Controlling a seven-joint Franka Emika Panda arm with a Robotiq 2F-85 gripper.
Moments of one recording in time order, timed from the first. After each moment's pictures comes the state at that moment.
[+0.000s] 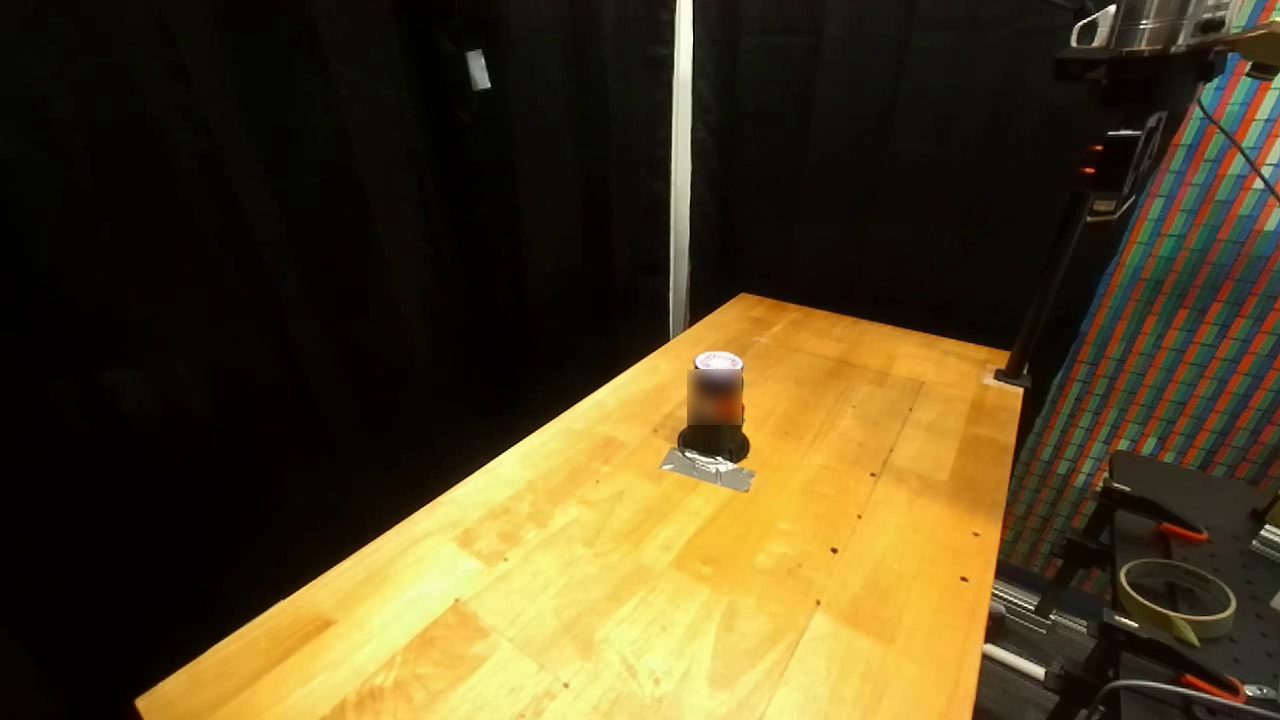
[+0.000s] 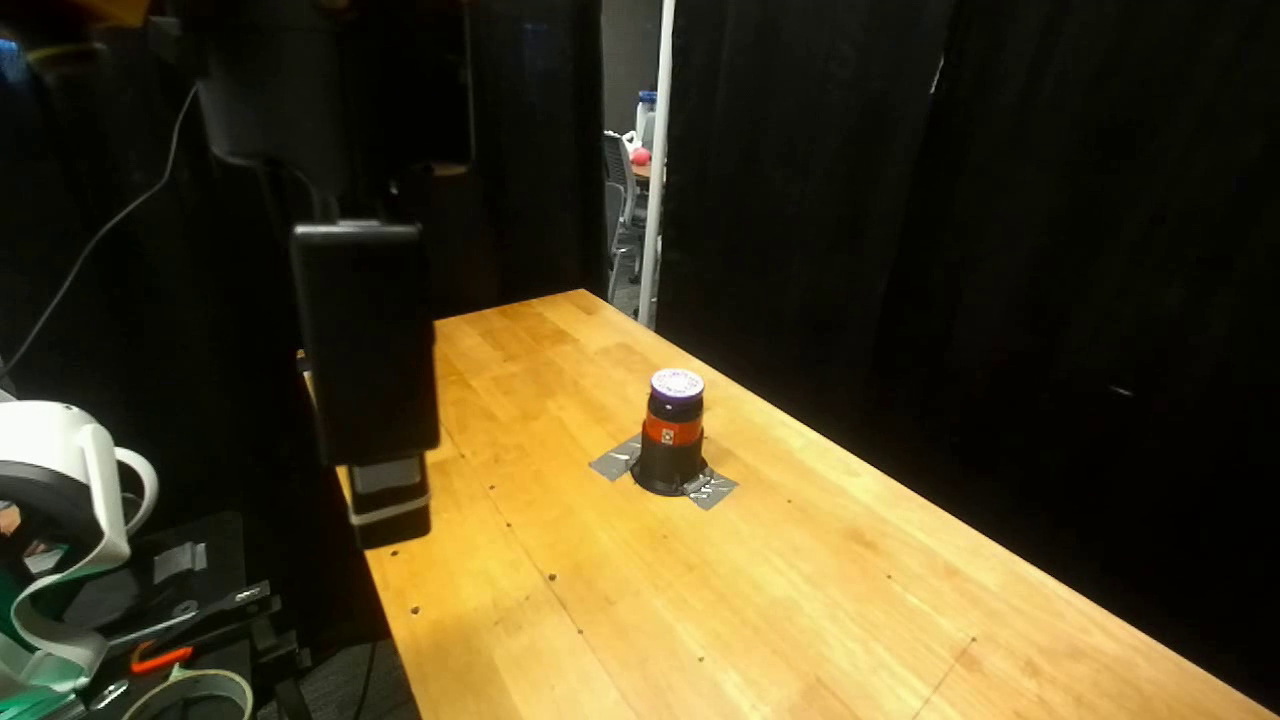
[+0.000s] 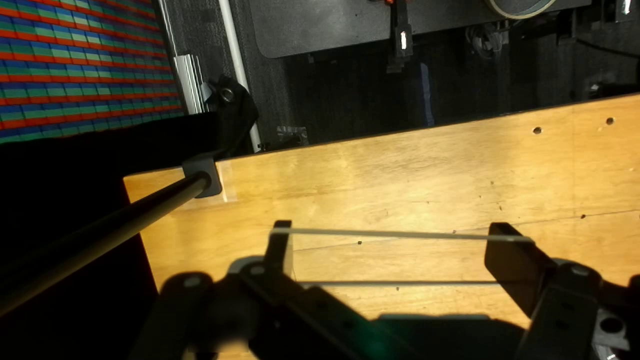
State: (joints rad) arm -0.17 -0.60 -0.11 -2.54 -0.22 1.89 -0.07
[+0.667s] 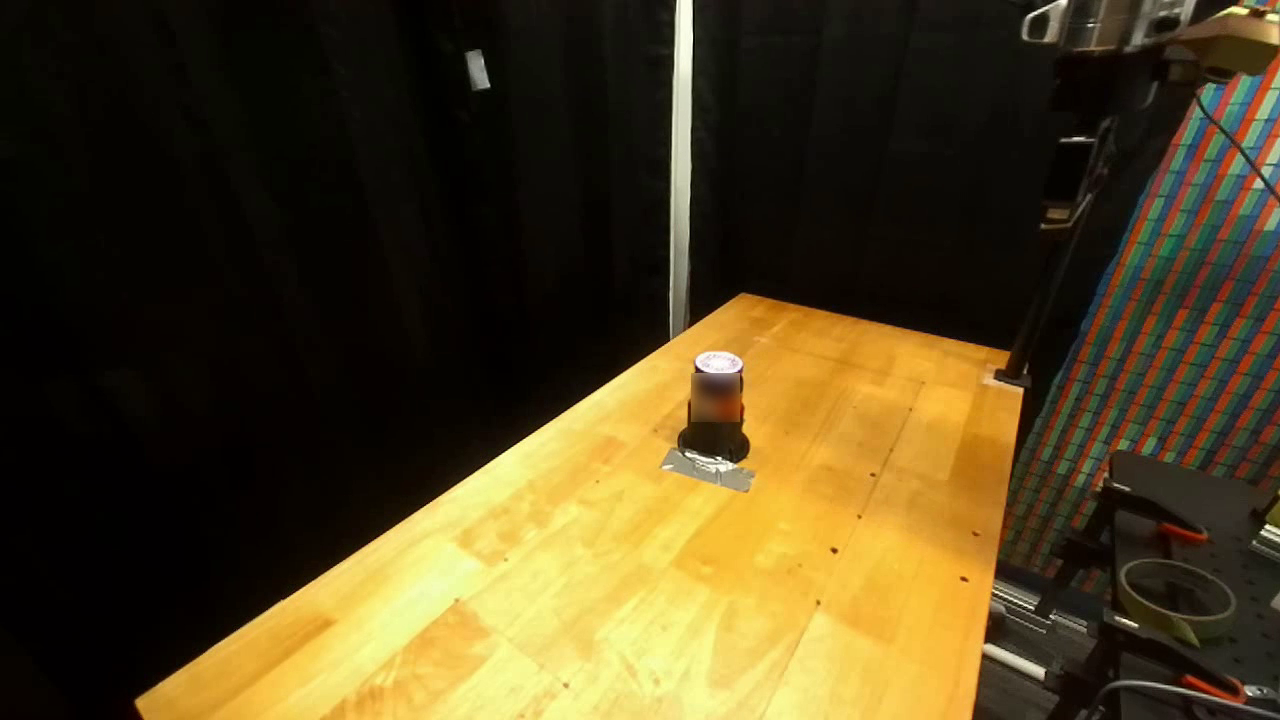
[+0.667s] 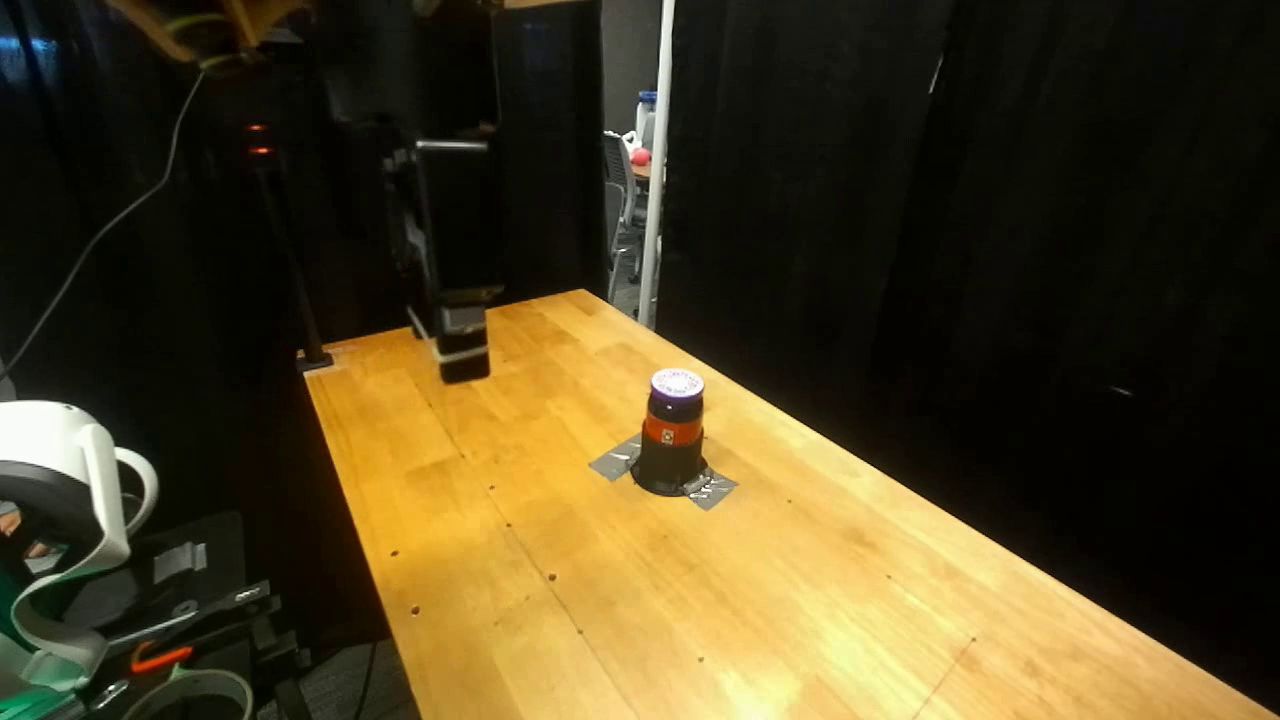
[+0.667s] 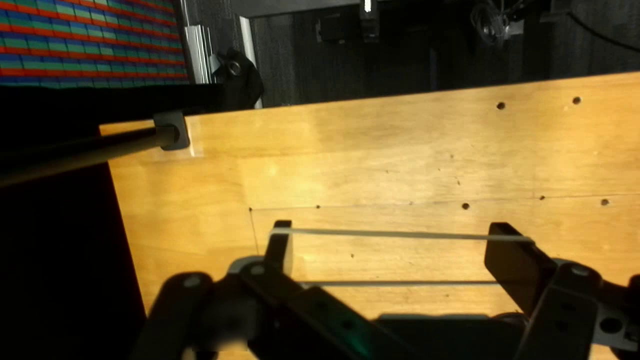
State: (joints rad) arm -0.08 -0.53 0.03 -2.48 -0.21 1.91 0.07
